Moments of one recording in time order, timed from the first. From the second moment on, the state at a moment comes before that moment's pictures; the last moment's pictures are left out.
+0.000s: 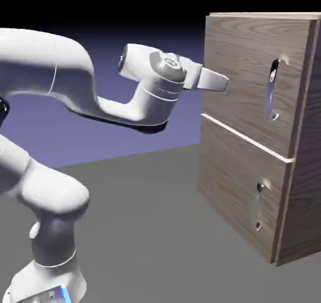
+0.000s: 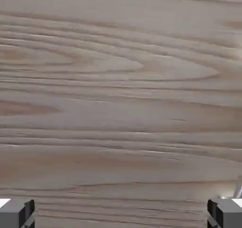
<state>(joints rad) 0.62 -0.74 -0.65 -2.44 -1.75 2.97 2.08</state>
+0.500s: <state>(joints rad) 0.85 -0.81 -0.90 -2.30 -2.40 2.95 2.58</state>
